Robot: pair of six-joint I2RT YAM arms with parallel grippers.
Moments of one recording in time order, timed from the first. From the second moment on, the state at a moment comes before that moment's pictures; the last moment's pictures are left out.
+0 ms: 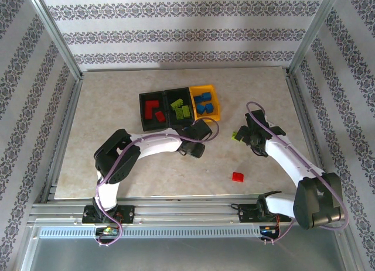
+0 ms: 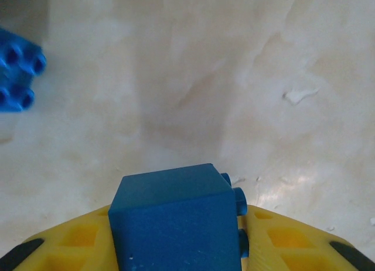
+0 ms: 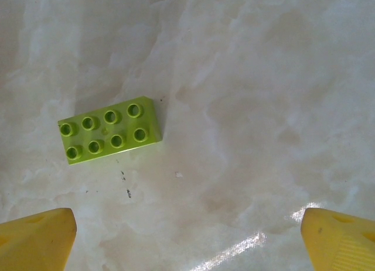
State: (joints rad) left arm -0.88 1.95 1.35 -0.57 -0.11 -0.42; right arm 0.20 1.24 0.78 -0.71 0.19 0.78
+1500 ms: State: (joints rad) left arm -0.64 2.48 2.40 -0.77 -0.26 -0.19; right arm 0.22 1.23 0.74 -0.67 0.19 0.79
